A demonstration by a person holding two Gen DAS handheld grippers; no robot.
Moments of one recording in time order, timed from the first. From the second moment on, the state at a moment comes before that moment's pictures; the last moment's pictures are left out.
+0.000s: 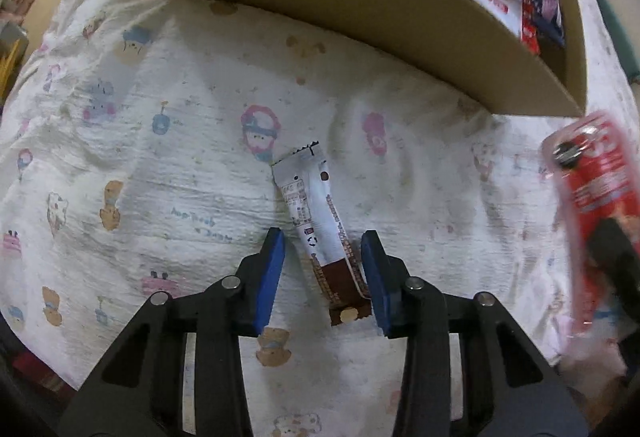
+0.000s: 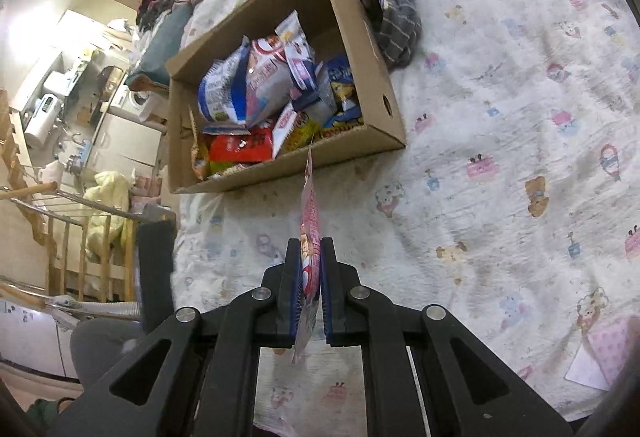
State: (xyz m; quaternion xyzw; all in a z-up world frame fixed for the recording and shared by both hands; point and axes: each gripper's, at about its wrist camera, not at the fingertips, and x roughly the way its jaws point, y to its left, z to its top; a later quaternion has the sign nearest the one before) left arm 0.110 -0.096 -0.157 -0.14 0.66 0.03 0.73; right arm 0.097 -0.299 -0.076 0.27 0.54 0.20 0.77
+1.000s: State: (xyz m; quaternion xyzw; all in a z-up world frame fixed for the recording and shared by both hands) left arm 0.120 -0.056 -0.013 -0.04 0.54 0.01 0.84; right arm 0.089 -0.296 -0.031 0.29 0.47 0.26 0.79
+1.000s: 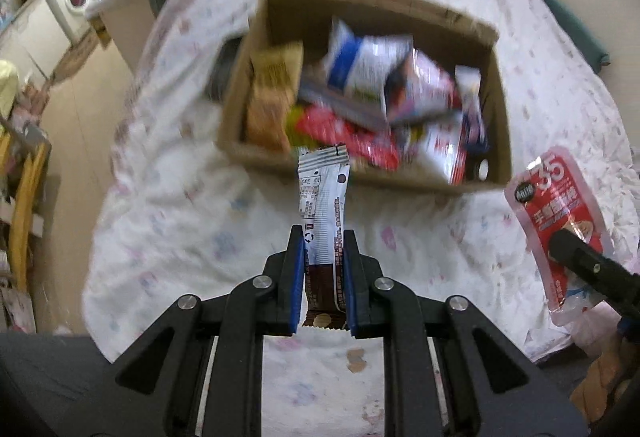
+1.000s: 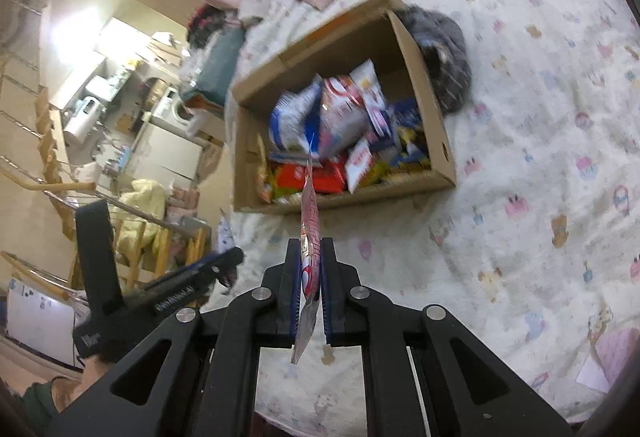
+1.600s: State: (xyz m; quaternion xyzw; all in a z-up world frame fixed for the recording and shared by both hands) left arm 0.179 -0.010 0.023 0.00 0.46 -0.02 0.89; right arm 0.151 -0.300 0.006 0.29 0.42 0.22 0.83
